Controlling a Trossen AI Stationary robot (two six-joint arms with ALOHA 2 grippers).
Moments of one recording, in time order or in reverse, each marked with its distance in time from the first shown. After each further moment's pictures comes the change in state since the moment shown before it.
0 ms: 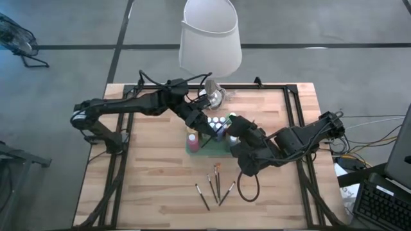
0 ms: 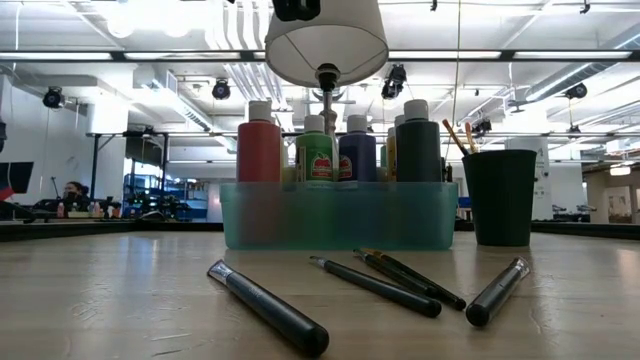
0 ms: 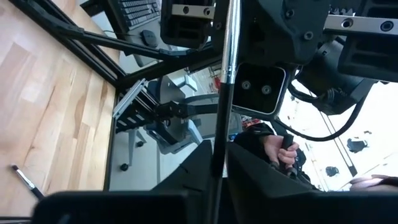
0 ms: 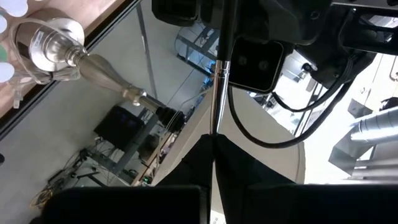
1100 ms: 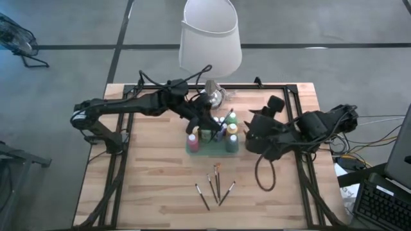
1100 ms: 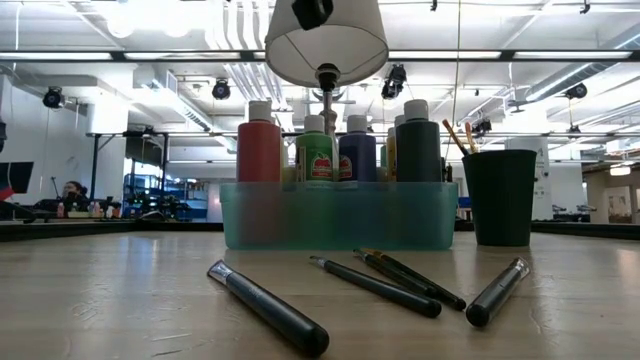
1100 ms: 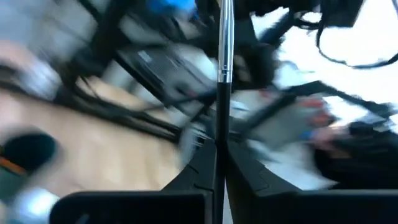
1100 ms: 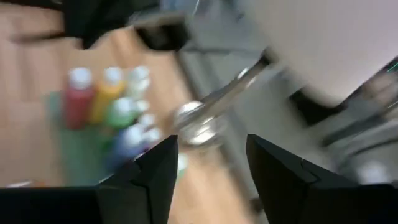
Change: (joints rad) left arm -0.001 0.000 -0.001 -0.001 -0.171 0.476; right arm -0.022 -0.153 -0.021 -0.250 -0.283 1.522
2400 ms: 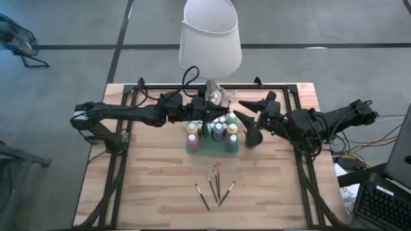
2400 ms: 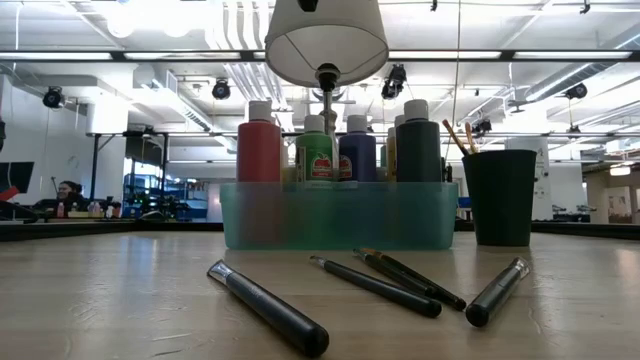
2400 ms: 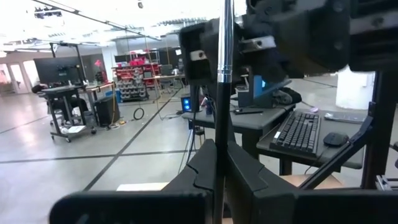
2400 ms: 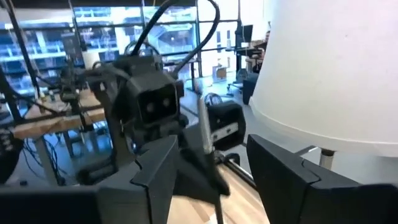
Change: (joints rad) left arm -0.096 0.004 -0.135 0.401 -0.629 0.710; right arm -0.102 -0.408 -0.765 1.495 -0.147 -0.354
